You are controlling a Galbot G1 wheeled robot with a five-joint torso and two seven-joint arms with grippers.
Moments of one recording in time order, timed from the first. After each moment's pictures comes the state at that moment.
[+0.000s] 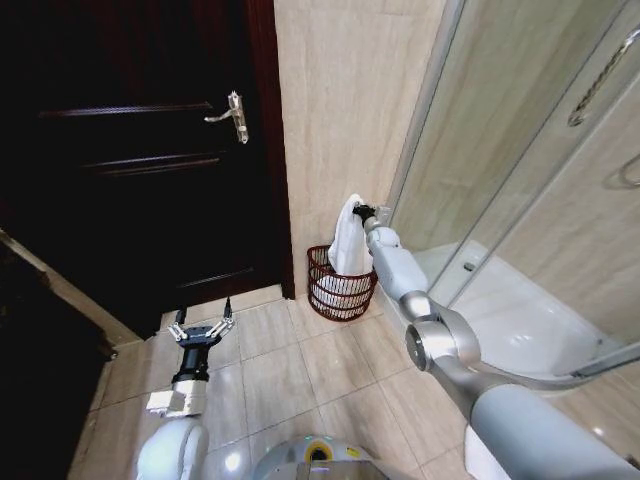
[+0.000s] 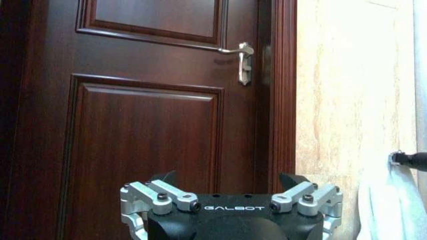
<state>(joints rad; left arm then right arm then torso) 1.67 -1.48 -0.66 -2.16 -0.18 -0.25 0.02 -0.08 1.50 0.42 0.57 0.29 0.07 -0.13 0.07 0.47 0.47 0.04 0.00</state>
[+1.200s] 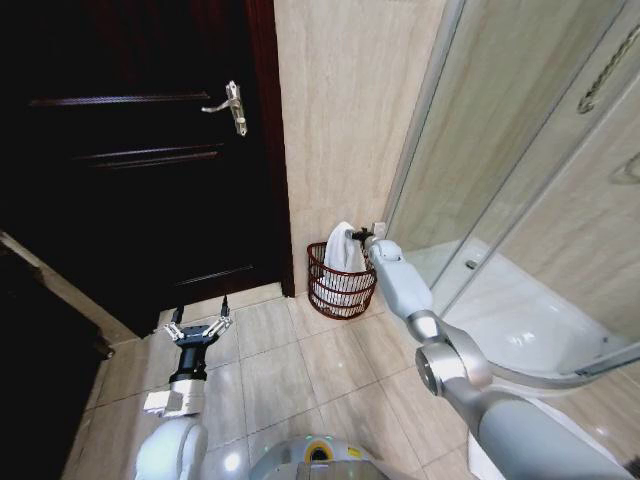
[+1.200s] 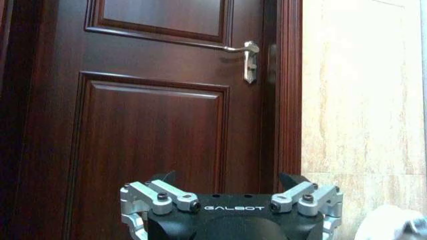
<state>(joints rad) 1.67 -1.48 -0.67 -2.16 -0.19 -0.26 0.01 -0.25 1.40 0.26 0.74 0.29 -0.37 -0.07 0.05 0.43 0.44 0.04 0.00</state>
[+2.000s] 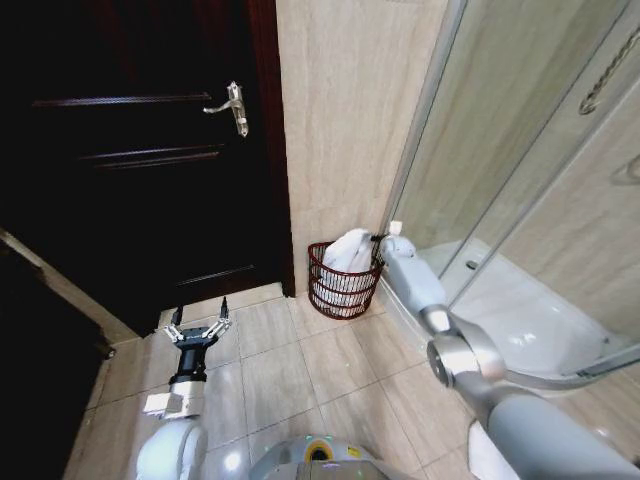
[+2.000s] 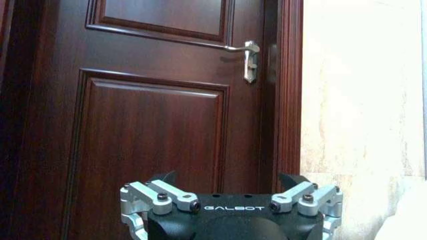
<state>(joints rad) 1.67 -1.49 -0.66 -2.14 -0.19 -0.28 0.01 -0.08 1.34 0.32 0.63 0.41 -0.21 0.07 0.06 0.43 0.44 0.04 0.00</state>
